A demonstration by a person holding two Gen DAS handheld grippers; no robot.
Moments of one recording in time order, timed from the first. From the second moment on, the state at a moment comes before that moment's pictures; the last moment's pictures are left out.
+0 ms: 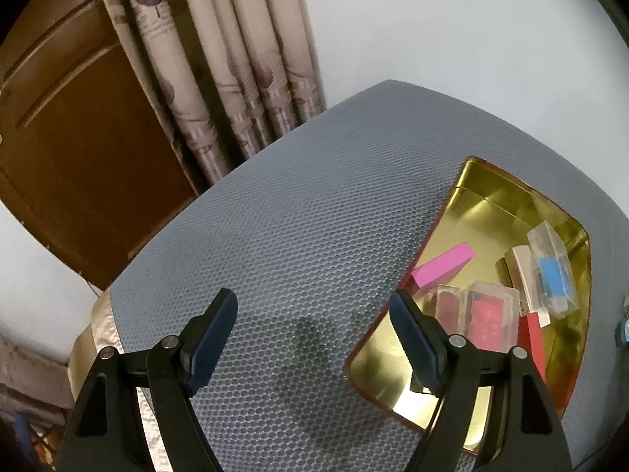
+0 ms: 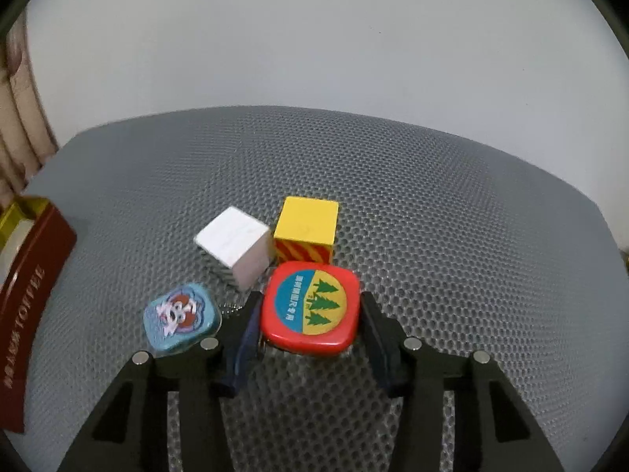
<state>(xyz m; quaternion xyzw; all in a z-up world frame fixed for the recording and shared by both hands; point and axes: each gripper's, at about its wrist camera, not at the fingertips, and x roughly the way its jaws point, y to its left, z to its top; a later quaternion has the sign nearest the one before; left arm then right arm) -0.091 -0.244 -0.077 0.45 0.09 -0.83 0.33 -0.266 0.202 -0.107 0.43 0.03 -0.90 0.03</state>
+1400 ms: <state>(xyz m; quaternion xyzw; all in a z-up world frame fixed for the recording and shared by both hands) -0.221 0.051 -0.112 0.48 -0.10 -0.87 -0.10 -0.154 0.287 -0.114 0.43 0.01 -0.90 0.01</state>
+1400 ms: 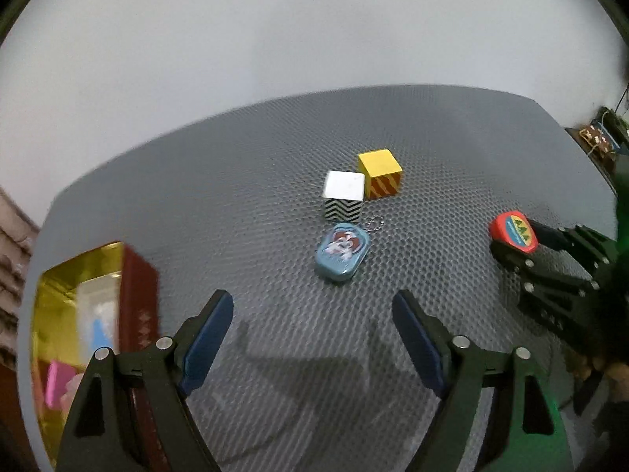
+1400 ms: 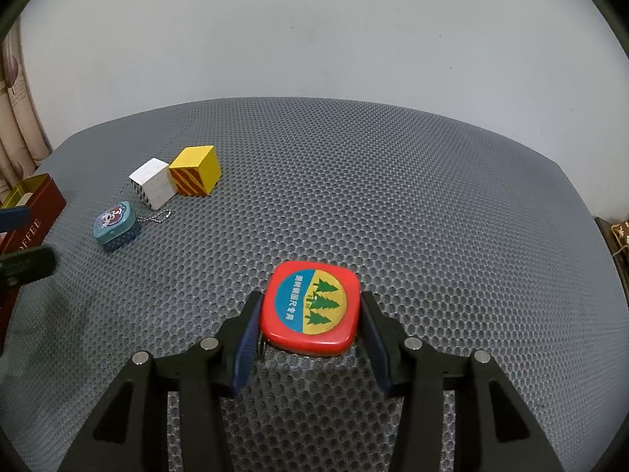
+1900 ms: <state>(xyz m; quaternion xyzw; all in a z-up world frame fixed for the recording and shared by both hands) -0.263 0.077 -0.145 0.50 -0.11 -0.85 -0.12 -0.148 0.287 -0.110 0.43 0.00 -0.90 0.01</state>
